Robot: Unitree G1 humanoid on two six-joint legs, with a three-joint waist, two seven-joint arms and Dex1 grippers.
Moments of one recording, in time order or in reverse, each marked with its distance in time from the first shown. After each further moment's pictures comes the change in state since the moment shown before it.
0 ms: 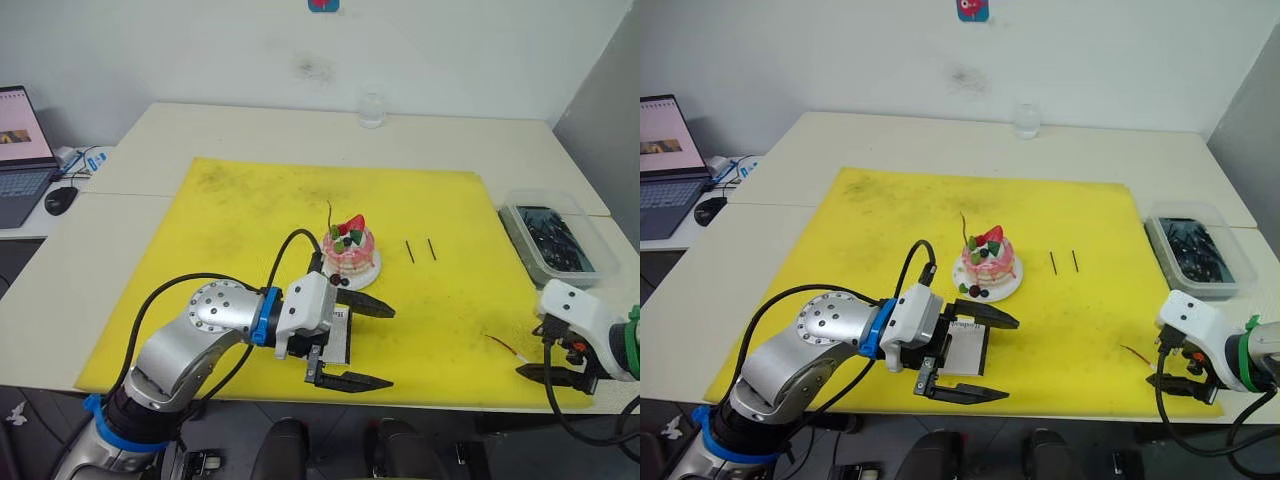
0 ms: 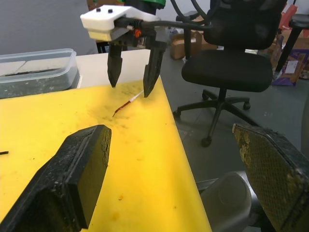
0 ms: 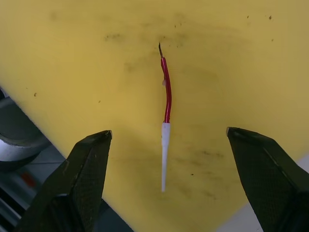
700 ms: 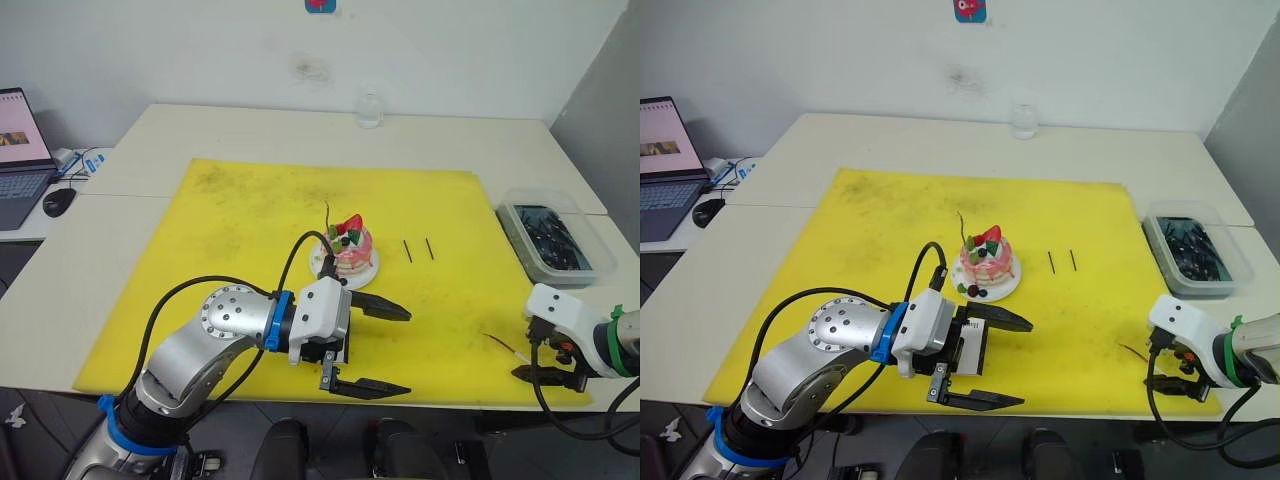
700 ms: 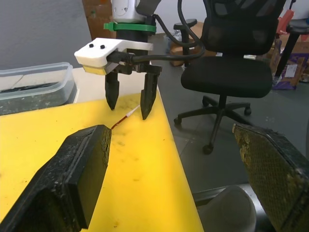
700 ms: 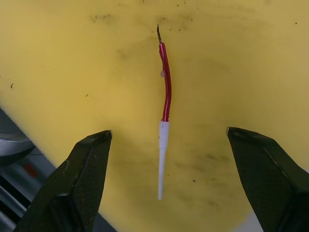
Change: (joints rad) left arm -0.001 -0.033 -0.042 -0.033 0.011 -0.003 0.039; right arm -0.086 0.013 0.128 0.037 -0.031 -0.014 -0.004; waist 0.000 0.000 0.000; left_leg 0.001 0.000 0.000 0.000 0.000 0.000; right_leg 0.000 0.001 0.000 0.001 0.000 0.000
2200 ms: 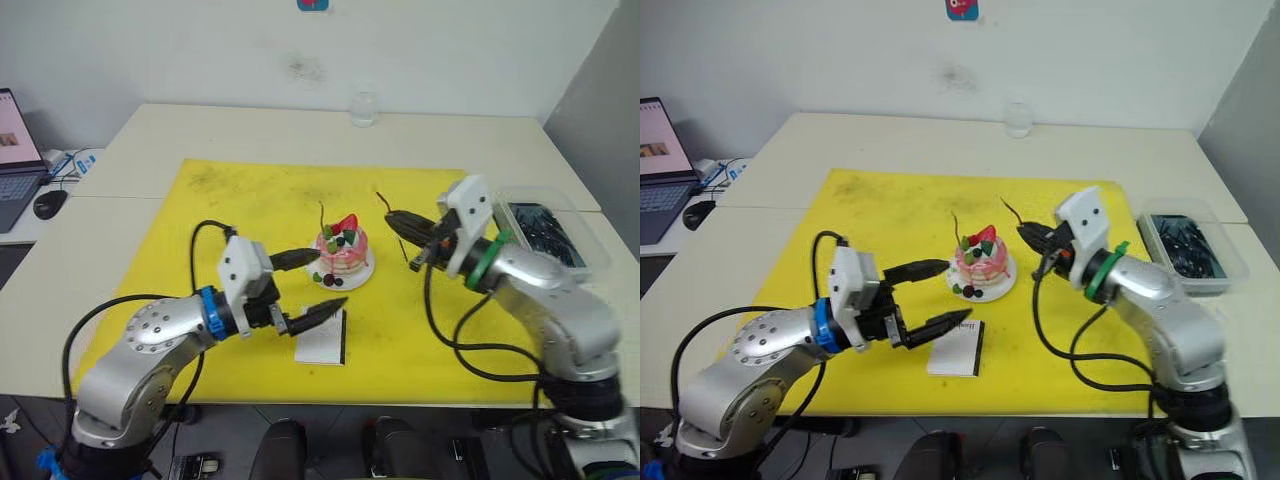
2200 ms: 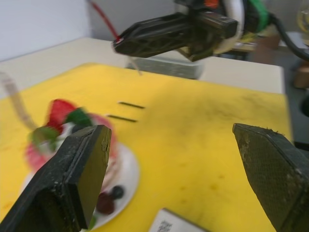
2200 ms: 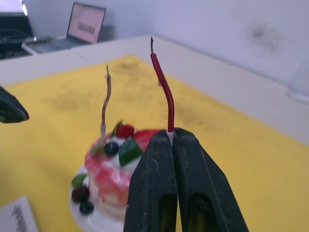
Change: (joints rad) left arm 0.242 0.012 0.403 -0.049 -0.072 0.109 0.343; right arm -0.481 0.906 0.146 0.089 -0.074 -0.428 -0.437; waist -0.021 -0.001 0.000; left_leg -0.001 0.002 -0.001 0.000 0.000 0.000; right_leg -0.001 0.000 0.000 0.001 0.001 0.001
